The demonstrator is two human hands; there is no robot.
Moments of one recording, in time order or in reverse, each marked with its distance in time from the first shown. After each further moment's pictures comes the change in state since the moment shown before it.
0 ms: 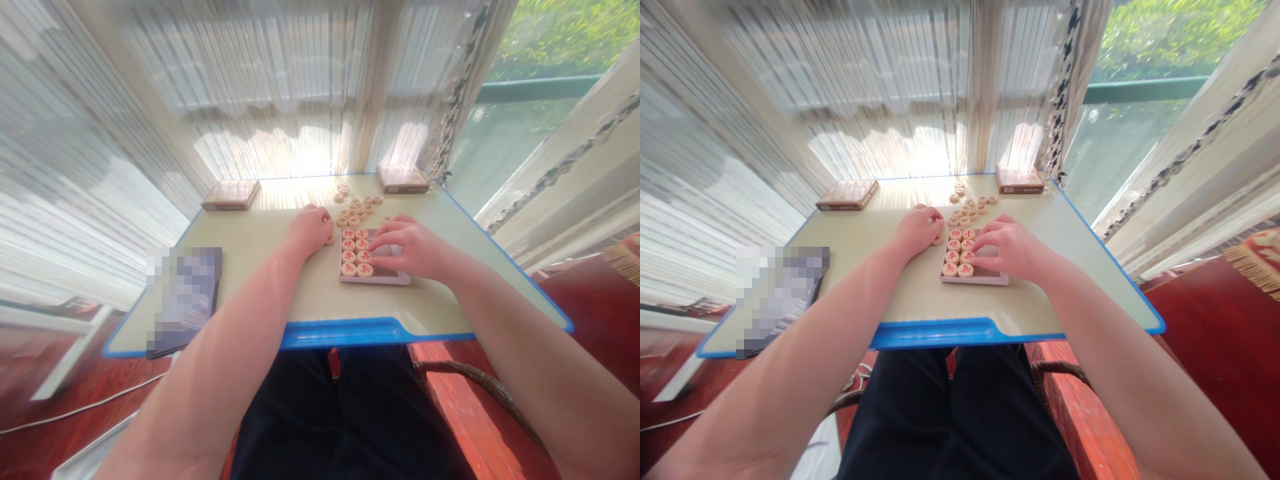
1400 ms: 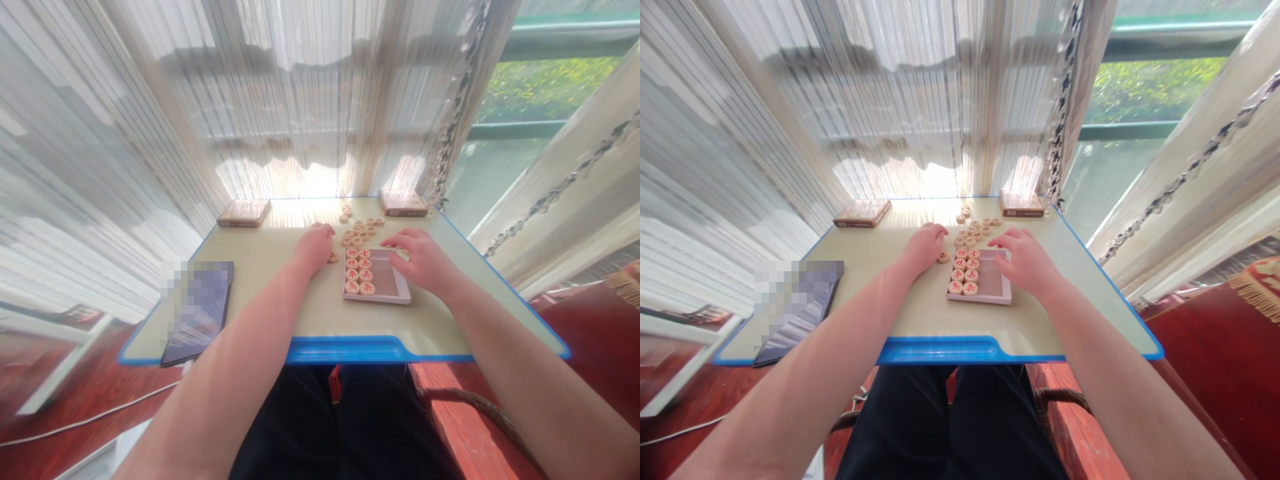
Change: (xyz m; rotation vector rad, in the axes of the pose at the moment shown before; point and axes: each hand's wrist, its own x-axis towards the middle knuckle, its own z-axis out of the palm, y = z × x) left_hand 0.003 0.000 0.001 -0.055 0.056 -0.011; right_hand 0.000 0.012 0.003 -0.101 0.242 0.208
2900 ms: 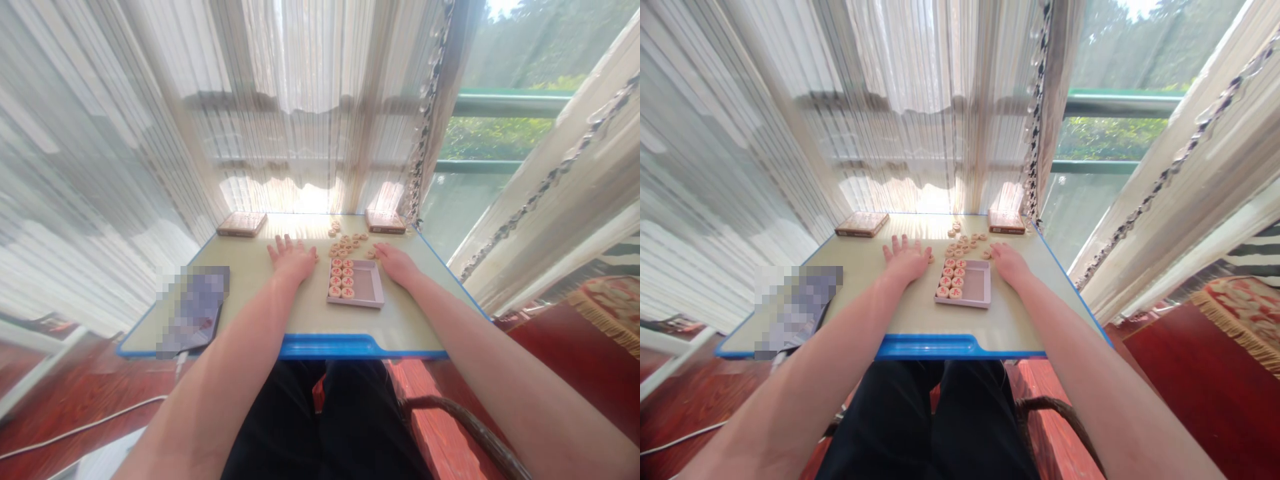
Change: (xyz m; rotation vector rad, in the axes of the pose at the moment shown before) left_hand -0.014 -0.001 -0.003 0.362 -0.147 -0.390; right_hand 0.021 0.052 0.027 0.035 -0.203 0.380
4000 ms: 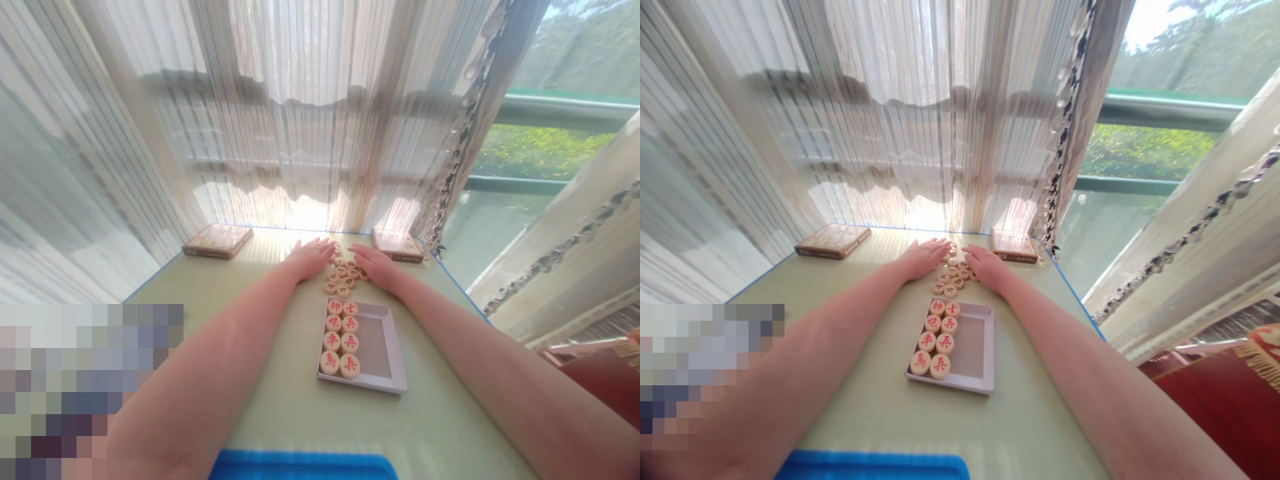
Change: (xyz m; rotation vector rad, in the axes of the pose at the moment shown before) left_hand 0.110 0.037 0.009 -0.128 -0.044 0.586; right_hand 0.091 -0.015 0.016 0.115 -0.069 -0.292
